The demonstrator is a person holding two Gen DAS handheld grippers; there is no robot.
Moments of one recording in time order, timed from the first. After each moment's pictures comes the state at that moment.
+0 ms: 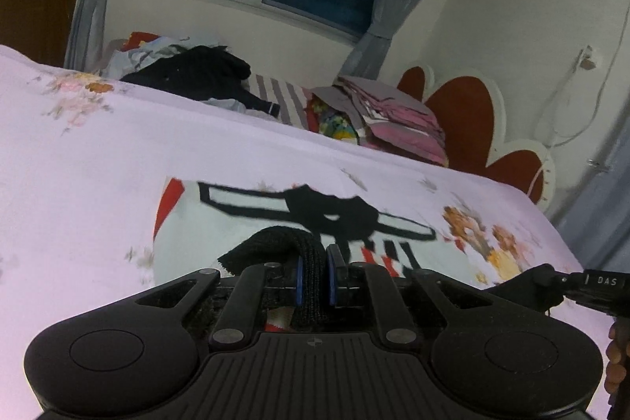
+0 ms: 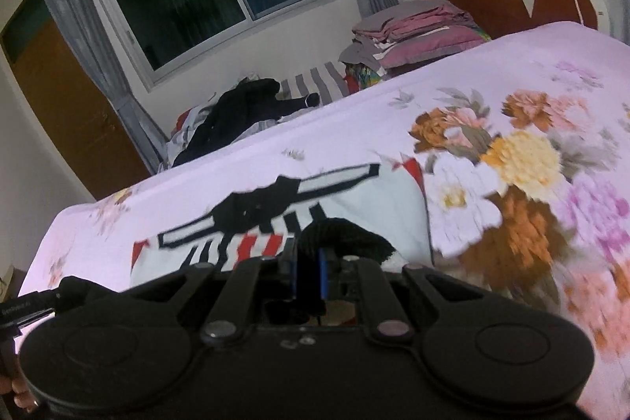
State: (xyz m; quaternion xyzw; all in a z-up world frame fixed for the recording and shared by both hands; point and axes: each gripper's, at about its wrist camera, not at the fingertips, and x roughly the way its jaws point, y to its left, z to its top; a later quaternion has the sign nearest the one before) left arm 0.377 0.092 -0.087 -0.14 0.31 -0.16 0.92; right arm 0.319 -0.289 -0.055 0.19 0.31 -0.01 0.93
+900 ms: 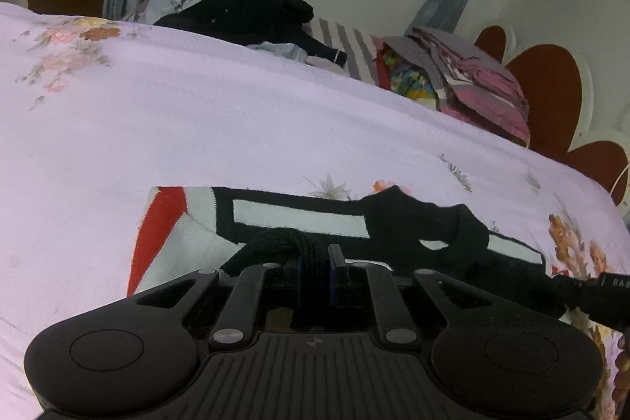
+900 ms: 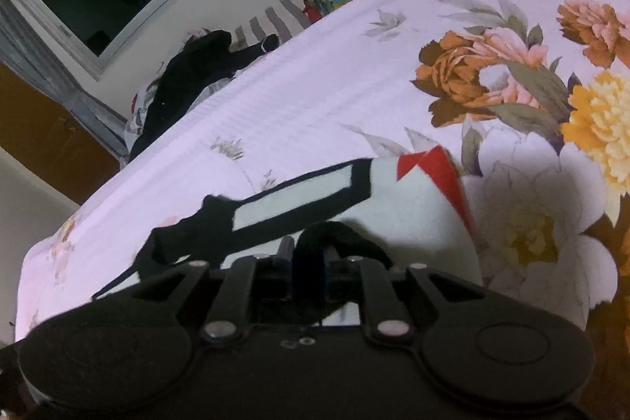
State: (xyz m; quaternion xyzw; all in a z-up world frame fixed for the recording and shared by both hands) left arm 0.531 0.059 -0.156 -0.13 0.41 -0.08 0.90; right arm 0.489 -0.337 -0.145 0.28 0.40 -0.03 0.87
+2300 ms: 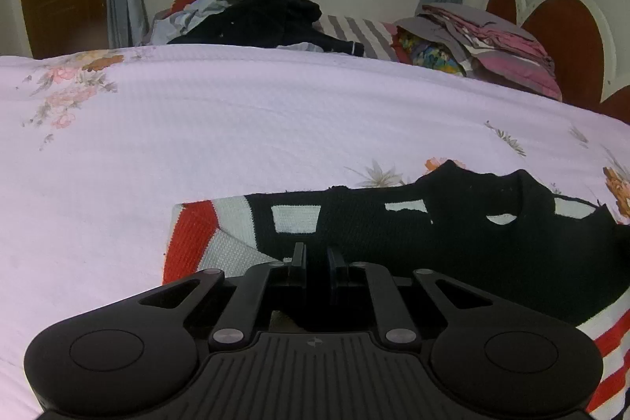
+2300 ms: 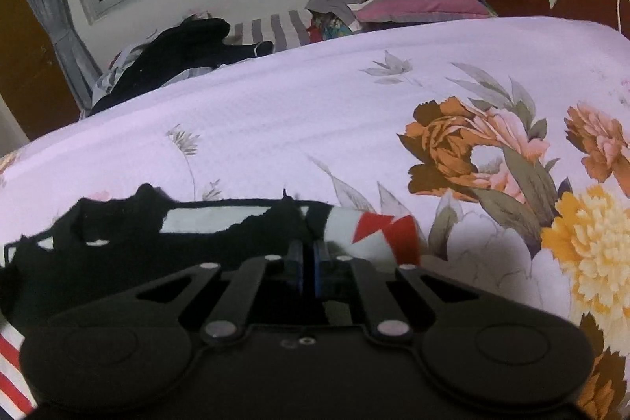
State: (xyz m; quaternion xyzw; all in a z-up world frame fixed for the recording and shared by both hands) left arm 0.547 0.052 -0.180 -0.03 0.40 -0.05 0.91; right arm 0.509 -0.331 -0.153 0.12 0.40 -0.05 0.91
